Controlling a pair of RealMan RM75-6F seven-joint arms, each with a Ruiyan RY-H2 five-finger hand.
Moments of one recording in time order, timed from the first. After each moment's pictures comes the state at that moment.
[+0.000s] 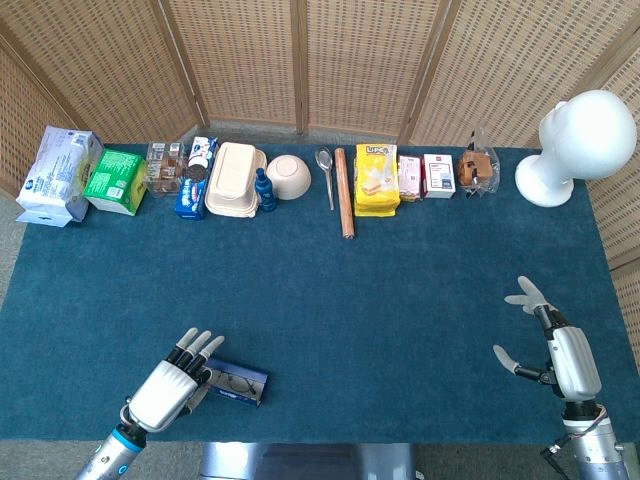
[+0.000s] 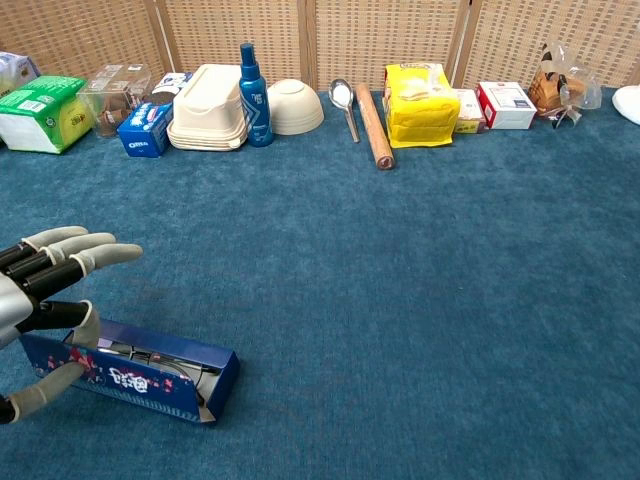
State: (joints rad) left arm -0.19 -1.57 0.16 -1.38 1.87 1.40 0.34; right arm 0.11 -1.23 0.05 -1.57 -1.61 1.56 0.42
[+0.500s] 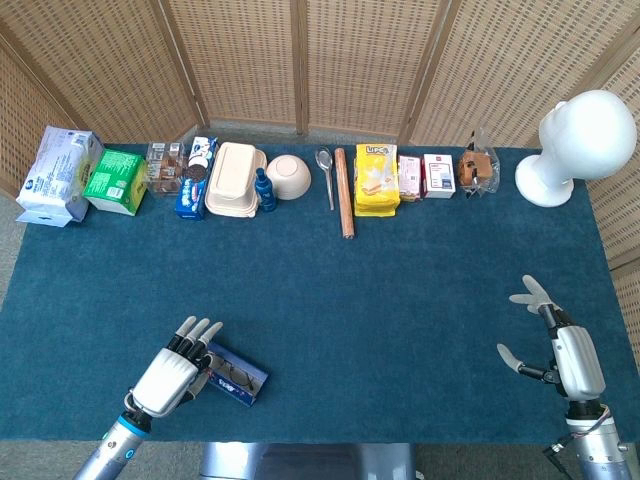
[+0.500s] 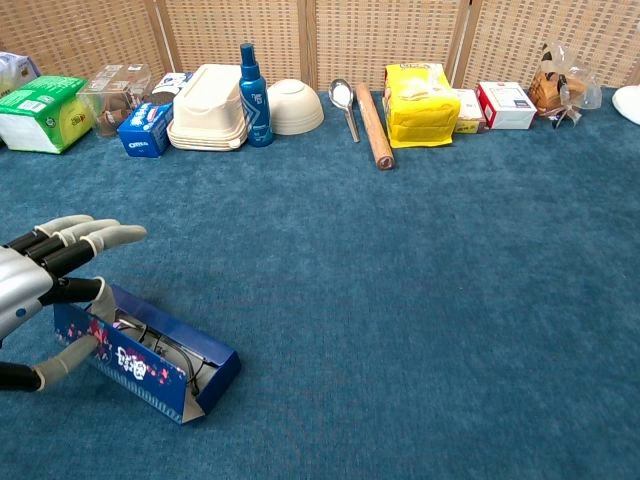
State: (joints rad) left arm -0.21 -1.62 0.11 -1.32 1.82 1.39 0.28; right arm 0.11 -1.22 0.06 -1.58 -1.59 1.56 0.42
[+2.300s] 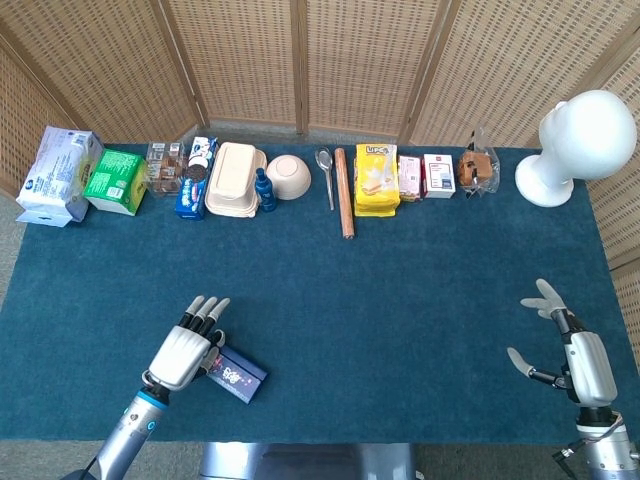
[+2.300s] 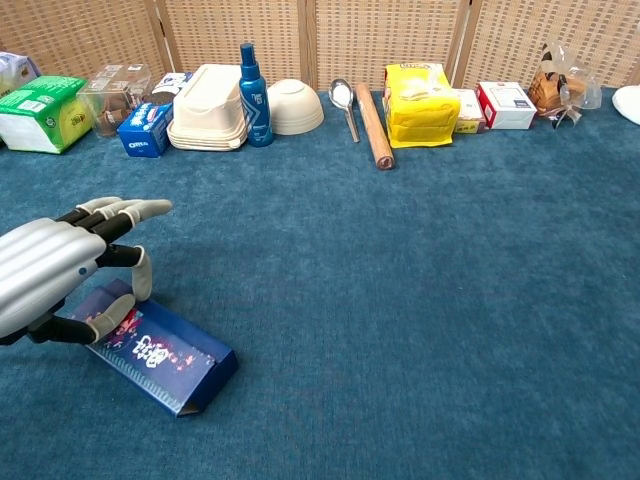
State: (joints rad) left arm -0.30 -1.70 0.03 -1.31 1.66 1.28 0.34; right arm 0.08 -1.21 0.05 -1.55 -1.59 1.58 0.48
